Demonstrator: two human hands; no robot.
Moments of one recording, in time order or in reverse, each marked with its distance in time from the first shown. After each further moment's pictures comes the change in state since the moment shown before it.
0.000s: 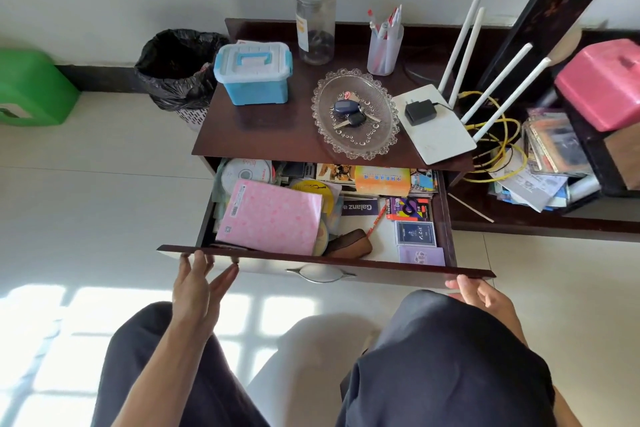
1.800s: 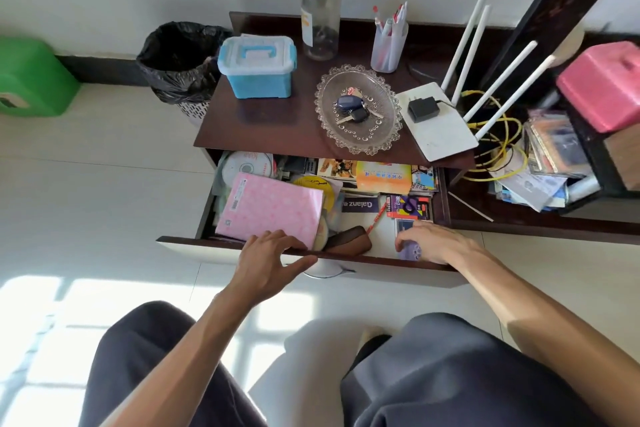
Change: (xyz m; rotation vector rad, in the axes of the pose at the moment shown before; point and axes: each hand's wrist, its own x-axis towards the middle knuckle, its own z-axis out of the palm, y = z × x) left_hand -0.007 -0.026 0.062 1.496 -0.496 0.888; right_hand 0.107 -0.099 0.044 -1.104 -0.592 -0.367
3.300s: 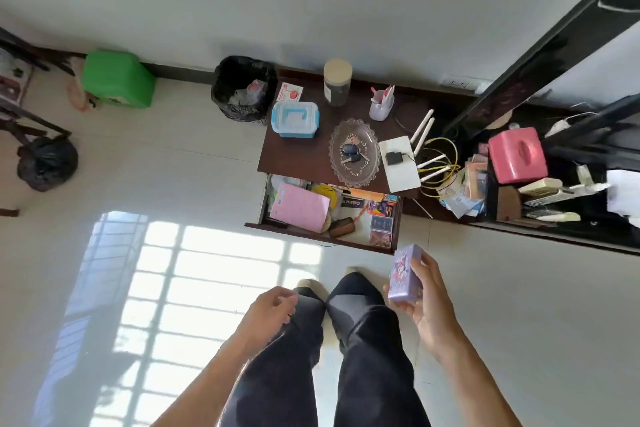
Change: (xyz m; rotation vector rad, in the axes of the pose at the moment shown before) left_hand -0.122 0.225 -0.404 -0.728 -0.511 -0.895; right_hand -0.402 -0.151 -0.314 1.816 0.153 0.452
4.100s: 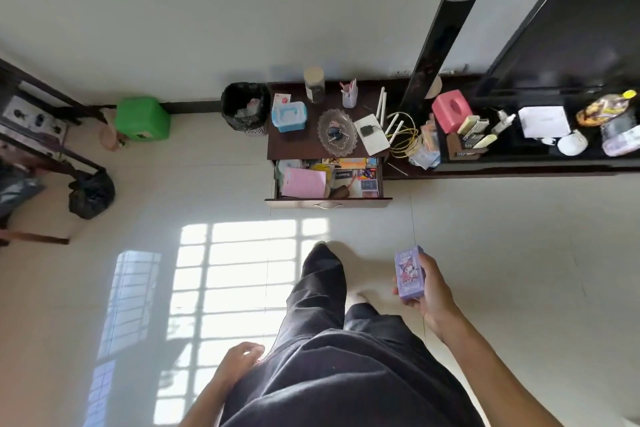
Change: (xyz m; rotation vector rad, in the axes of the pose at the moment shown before) left_hand -0.287 -0.227 -0.045 0.320 0.010 -0.085; right_hand -0.293 0.141 -0.050 0.012 0.086 0.013
